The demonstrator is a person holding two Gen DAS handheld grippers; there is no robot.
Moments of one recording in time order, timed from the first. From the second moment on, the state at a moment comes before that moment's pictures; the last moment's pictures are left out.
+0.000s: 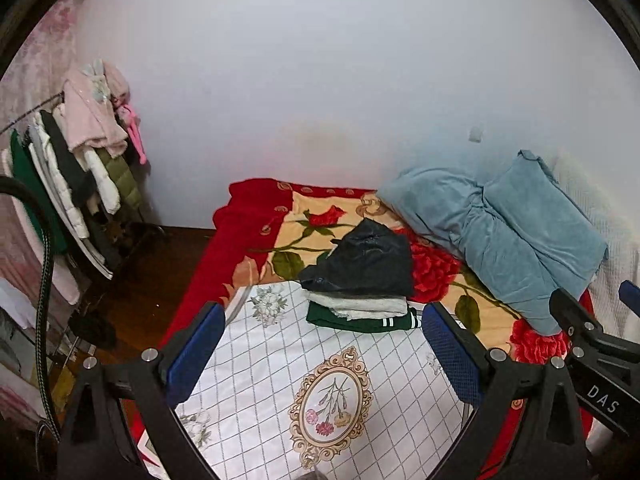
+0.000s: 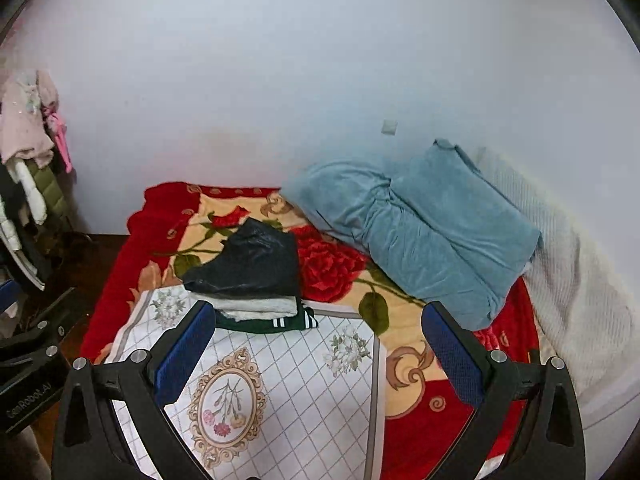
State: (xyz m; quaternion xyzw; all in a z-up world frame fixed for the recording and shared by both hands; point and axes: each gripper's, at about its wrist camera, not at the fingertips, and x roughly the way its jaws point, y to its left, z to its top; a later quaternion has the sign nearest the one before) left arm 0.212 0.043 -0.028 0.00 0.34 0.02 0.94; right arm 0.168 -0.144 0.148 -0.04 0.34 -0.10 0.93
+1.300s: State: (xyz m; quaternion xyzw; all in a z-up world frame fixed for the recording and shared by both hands) left arm 0.116 0.044 0.012 0.00 0.30 0.05 0.95; right arm 0.062 -0.146 0.210 -0.03 0.30 -0.08 0.95
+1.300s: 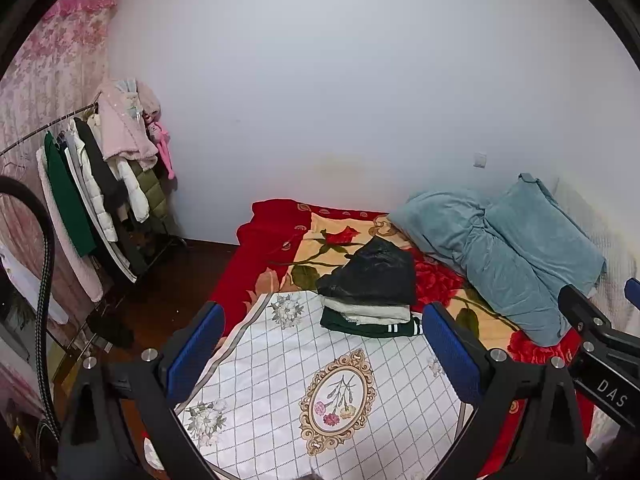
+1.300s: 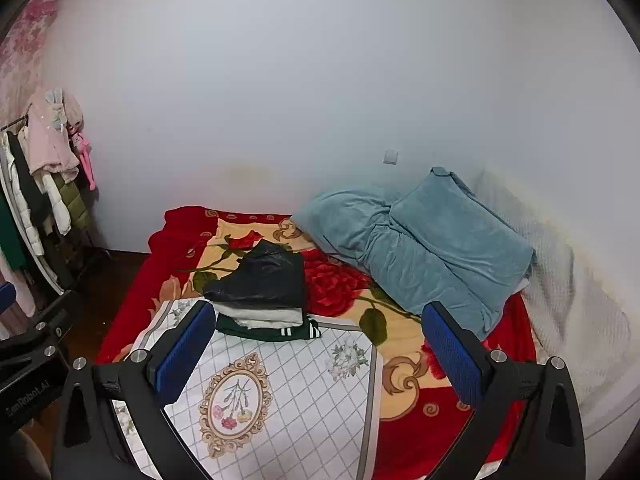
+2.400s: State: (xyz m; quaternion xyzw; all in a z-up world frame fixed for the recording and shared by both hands) left arm 0.100 0.039 0.010 -0.01 0.30 0.05 0.95; right arm 0.049 -0.149 0.212 -0.04 0.30 -0.06 0.95
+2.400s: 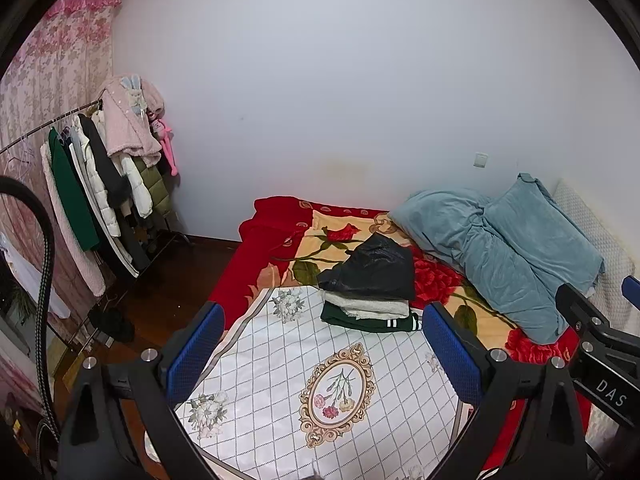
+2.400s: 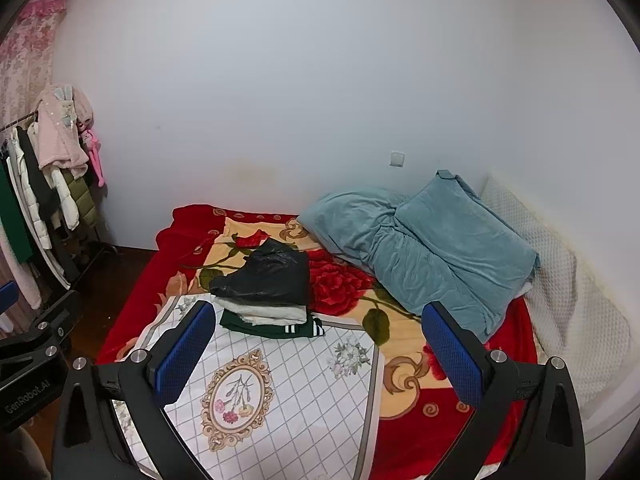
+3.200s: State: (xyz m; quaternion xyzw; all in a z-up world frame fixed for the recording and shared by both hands) left arm 0.094 0.038 0.012 -0.01 0.30 0.06 0.95; right arm 0.049 -0.146 0.218 -0.05 0.30 -0.05 0.95
